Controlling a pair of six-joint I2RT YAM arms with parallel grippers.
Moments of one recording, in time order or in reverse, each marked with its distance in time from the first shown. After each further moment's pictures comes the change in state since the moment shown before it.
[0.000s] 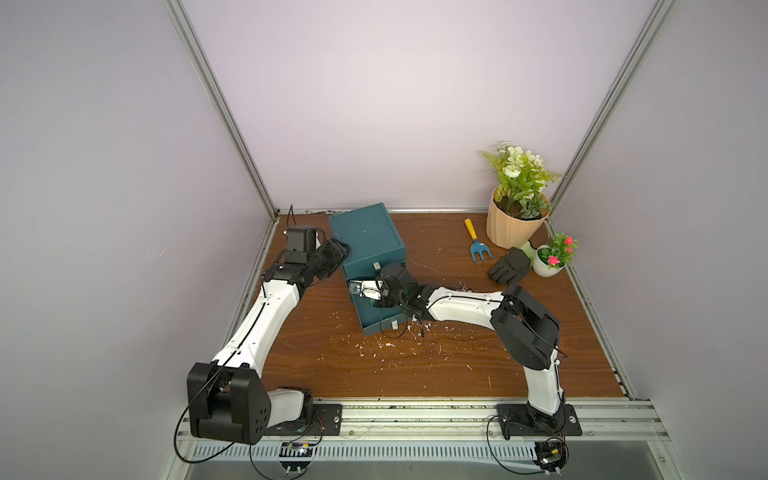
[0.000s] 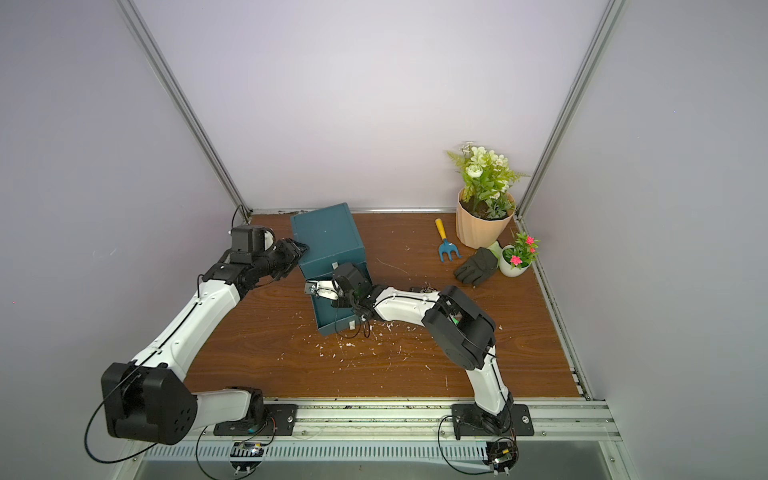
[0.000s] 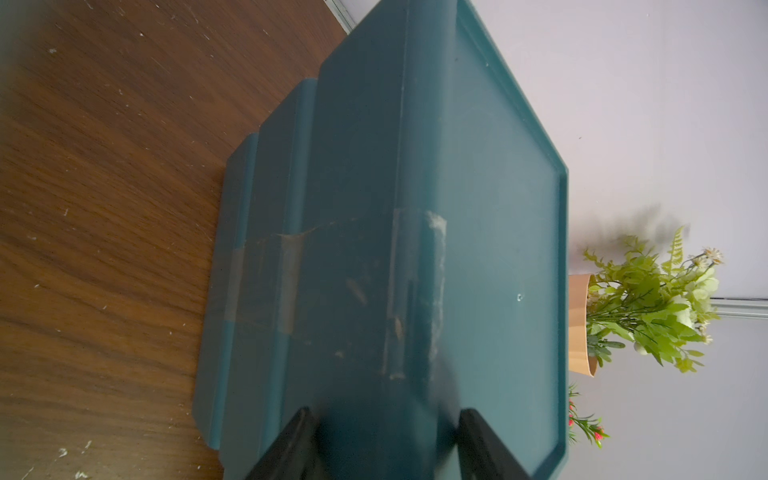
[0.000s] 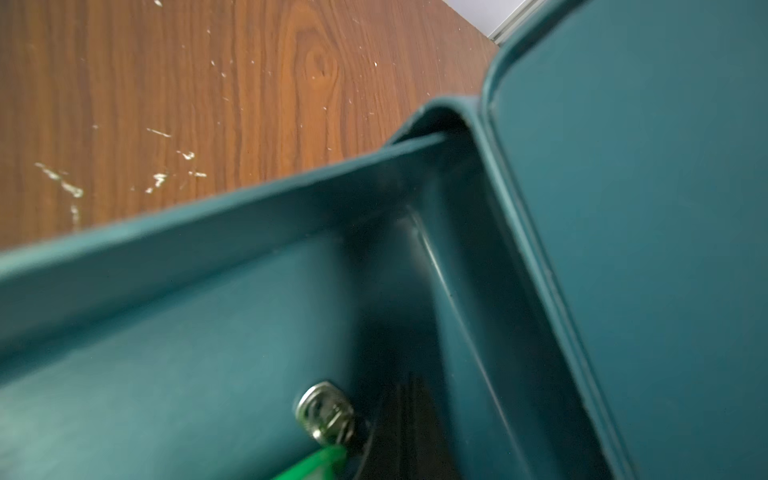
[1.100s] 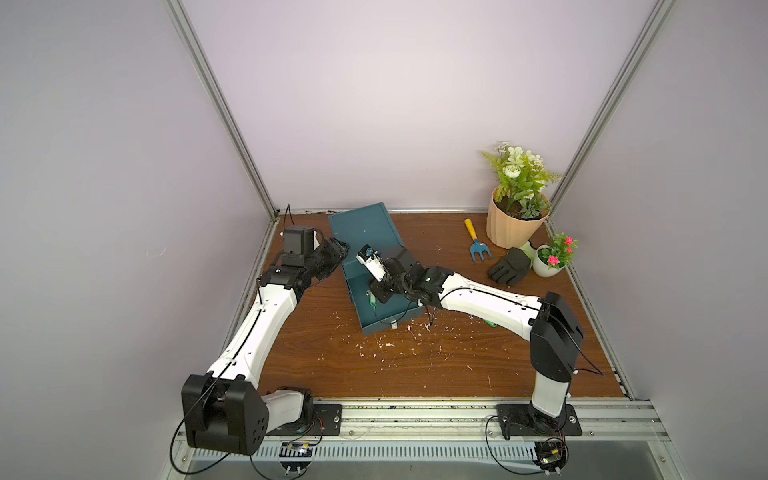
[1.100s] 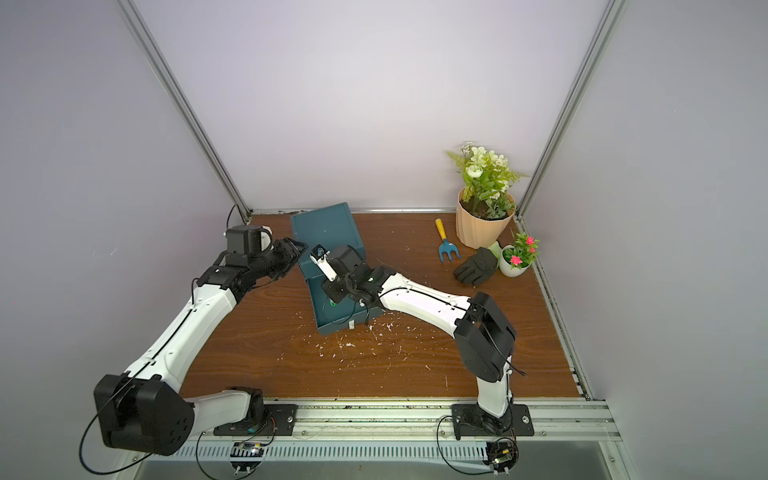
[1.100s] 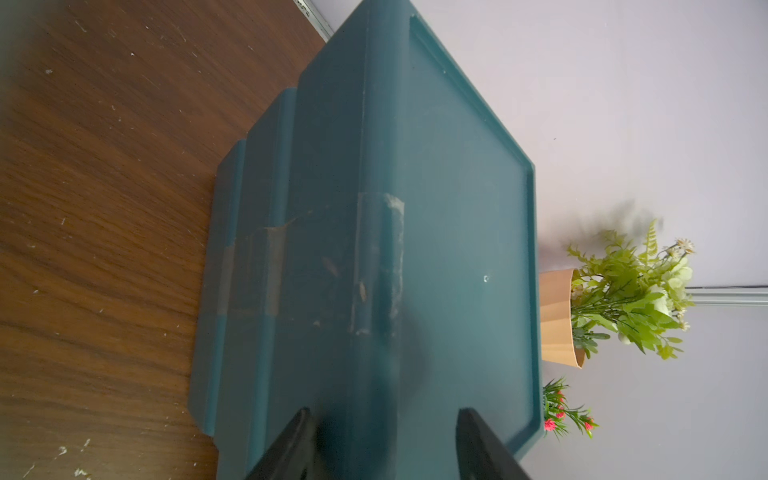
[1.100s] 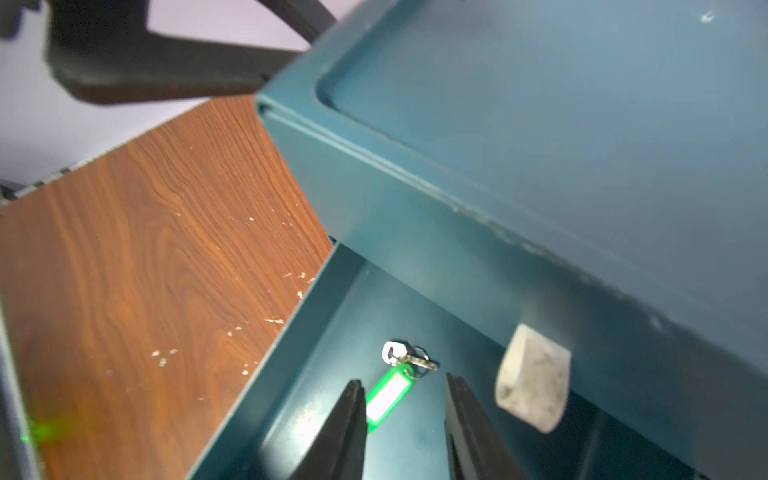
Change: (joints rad) left arm 0.001 -0.066 -0.009 -0.009 -0.001 0.016; right arm 0.031 -0.140 0.209 -0.460 -0.045 0.830
